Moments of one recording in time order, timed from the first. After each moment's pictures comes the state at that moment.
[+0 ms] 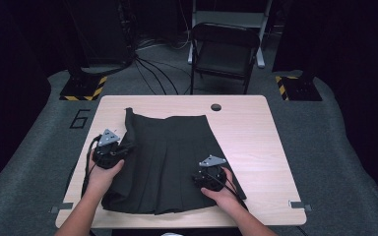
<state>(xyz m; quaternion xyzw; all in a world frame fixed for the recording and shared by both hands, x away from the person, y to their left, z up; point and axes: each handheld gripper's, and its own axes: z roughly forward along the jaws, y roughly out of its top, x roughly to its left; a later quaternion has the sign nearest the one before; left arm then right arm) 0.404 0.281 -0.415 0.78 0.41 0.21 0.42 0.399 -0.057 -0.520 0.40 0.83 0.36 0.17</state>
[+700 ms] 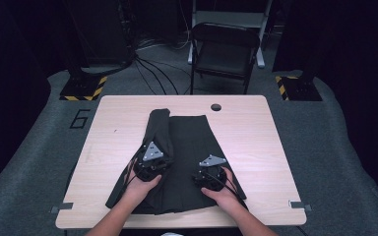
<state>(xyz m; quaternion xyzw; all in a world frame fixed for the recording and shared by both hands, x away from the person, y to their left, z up) 0.391 0.178 -0.451 0.83 0.33 0.16 0.42 0.399 -0.058 -0.519 0.40 0.83 0.36 0.16</state>
